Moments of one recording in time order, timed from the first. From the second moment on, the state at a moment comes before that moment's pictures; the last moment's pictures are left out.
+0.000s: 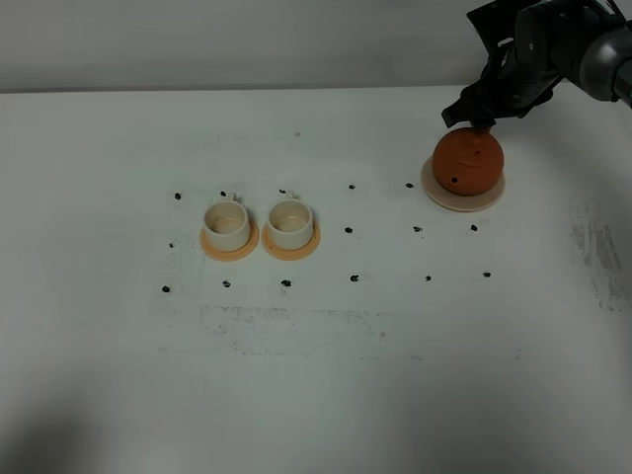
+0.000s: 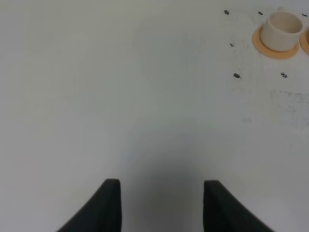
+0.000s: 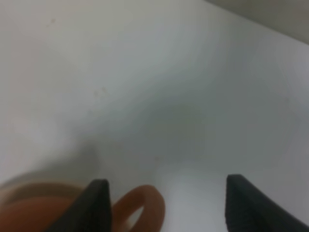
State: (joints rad) left arm 0.08 0.00 -0.46 -0.07 1.07 0.04; right arm 0.27 2.36 -1.98 -0.13 0.76 -0.12
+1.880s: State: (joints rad) left arm 0.08 0.00 -0.46 -0.07 1.07 0.04; right arm 0.26 2.36 -1.98 -0.11 0.71 -0.21
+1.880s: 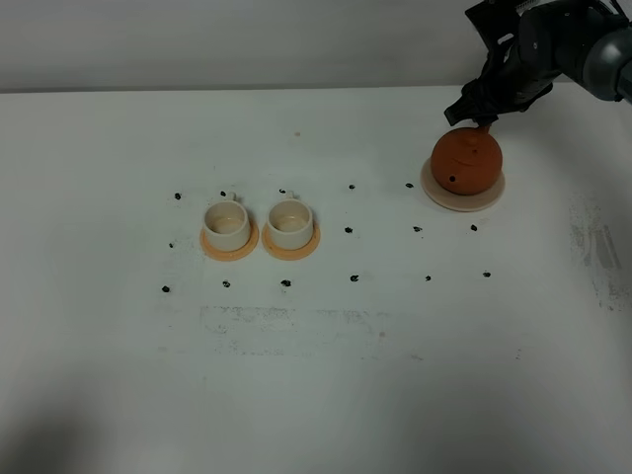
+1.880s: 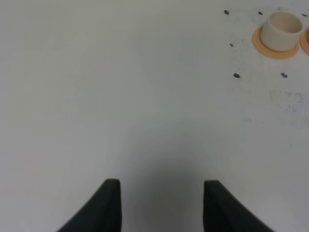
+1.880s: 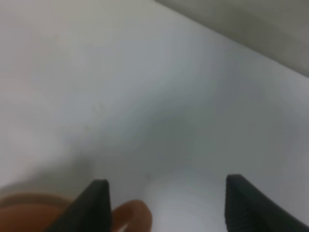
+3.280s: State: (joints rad) left arm 0.08 0.00 -0.46 -0.07 1.07 0.04; right arm 0.28 2.36 -1.98 -0.20 0.79 -0.27
